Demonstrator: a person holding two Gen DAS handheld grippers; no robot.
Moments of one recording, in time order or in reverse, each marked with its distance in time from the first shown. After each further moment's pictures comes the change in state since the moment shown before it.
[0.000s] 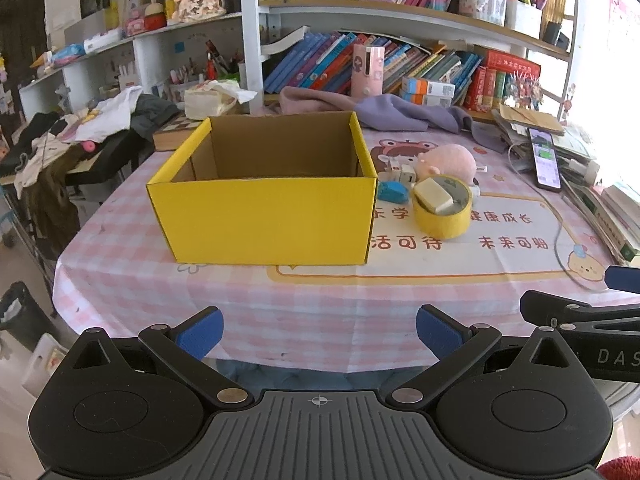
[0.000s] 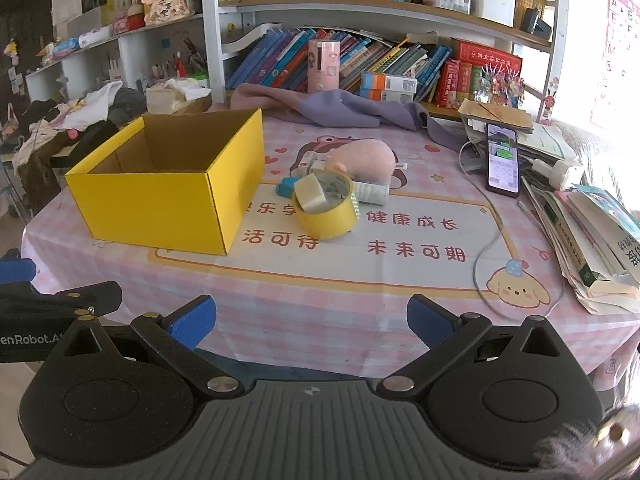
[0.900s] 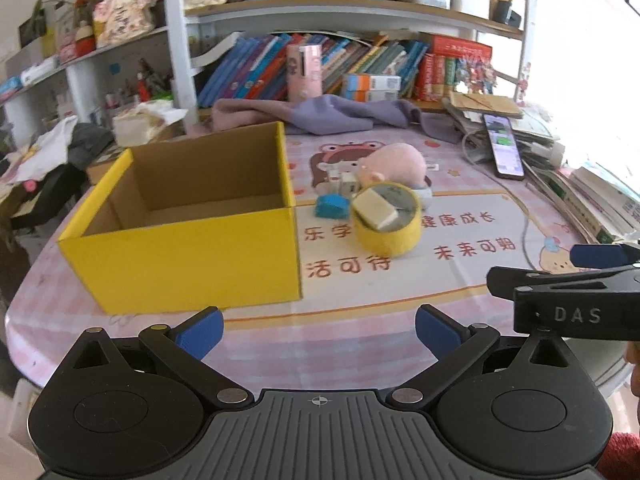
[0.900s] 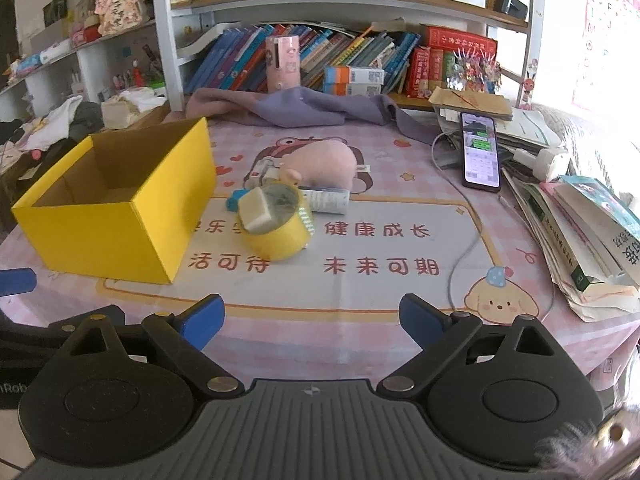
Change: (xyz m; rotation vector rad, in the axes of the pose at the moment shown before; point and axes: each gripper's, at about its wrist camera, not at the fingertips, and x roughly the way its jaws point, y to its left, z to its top) left arm 0.044 -0.048 0.032 0.131 -0.008 -0.118; right arm 0.044 -0.046 0.024 0.069 0.016 -0.053
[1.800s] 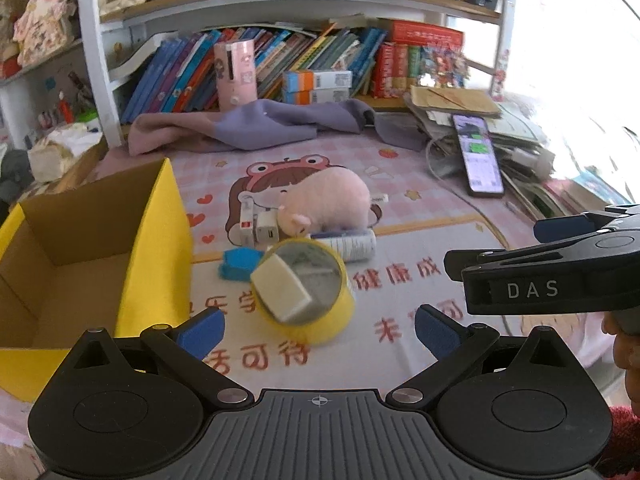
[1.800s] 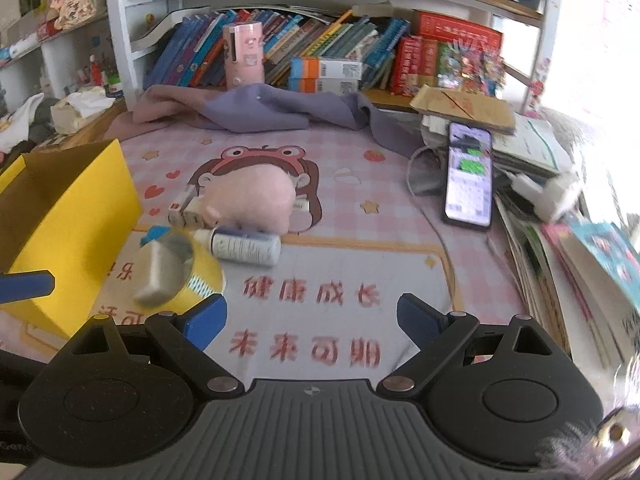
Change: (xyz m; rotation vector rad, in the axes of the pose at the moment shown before) left arm 0.101 -0.066 0.078 -0.004 0.033 -0.061; right arm 0.093 -0.083 0.084 -0.056 0.057 0.005
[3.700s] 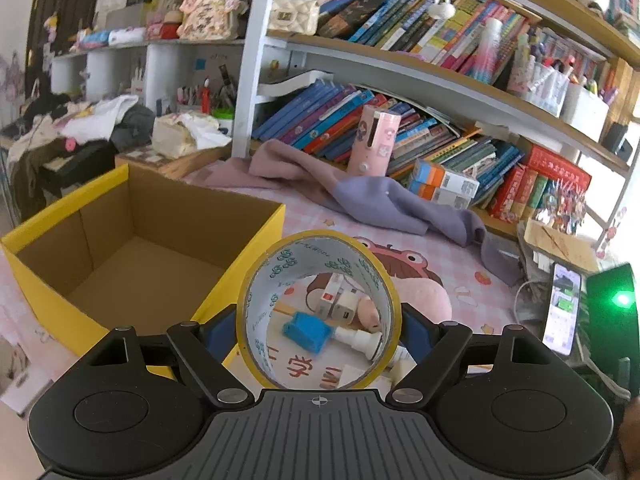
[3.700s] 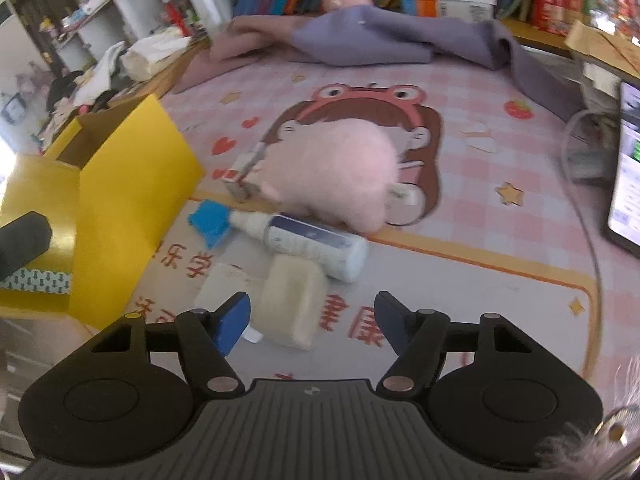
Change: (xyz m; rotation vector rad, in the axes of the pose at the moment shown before) left arm -0.017 0.016 0.016 -0.380 -0.219 0.253; right arm 0.118 -0.011 0.044 -0.081 0.237 0.427
